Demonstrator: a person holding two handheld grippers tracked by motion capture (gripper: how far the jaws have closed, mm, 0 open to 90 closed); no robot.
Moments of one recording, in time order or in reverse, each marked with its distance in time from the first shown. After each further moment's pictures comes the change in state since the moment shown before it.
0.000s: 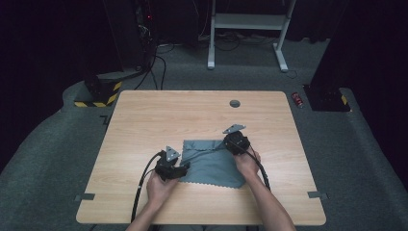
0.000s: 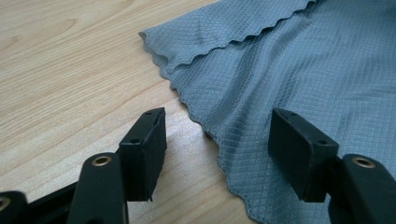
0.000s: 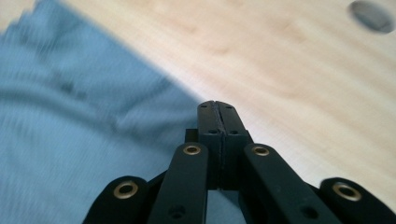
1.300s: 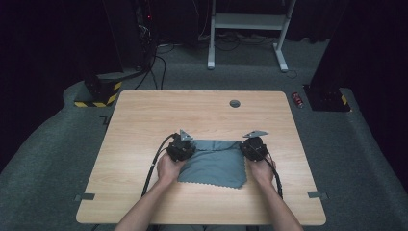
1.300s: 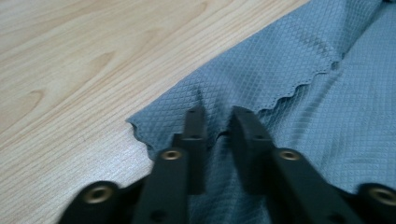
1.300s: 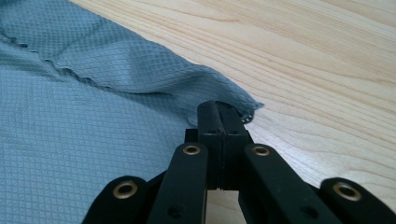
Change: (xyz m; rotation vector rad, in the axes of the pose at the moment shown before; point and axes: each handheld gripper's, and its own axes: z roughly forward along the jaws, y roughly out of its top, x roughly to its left) left arm 0.008 0.058 0.046 0.102 -0.044 0.070; right arm -0.037 -0.051 -0.018 0.023 0.016 0.166
